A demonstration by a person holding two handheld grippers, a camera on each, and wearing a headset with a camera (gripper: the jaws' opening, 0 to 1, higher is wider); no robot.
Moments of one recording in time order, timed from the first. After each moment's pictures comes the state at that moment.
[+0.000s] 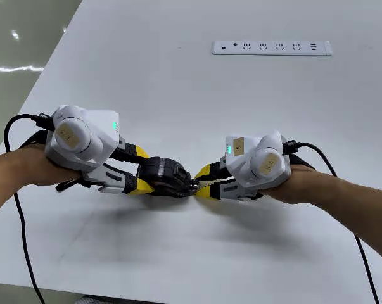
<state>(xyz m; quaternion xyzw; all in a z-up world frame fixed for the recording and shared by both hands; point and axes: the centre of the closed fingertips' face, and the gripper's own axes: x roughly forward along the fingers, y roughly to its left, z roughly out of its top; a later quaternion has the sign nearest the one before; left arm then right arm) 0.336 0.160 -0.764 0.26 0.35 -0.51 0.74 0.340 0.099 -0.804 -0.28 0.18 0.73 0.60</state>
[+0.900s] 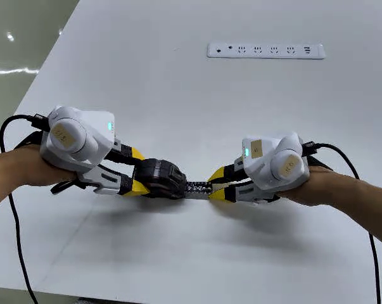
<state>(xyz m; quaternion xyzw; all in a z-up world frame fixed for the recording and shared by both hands) 0.337 0.159 -0.764 0.26 0.35 -0.51 0.74 0.345 0.064 -0.803 -0.29 0.19 0.72 0.60</state>
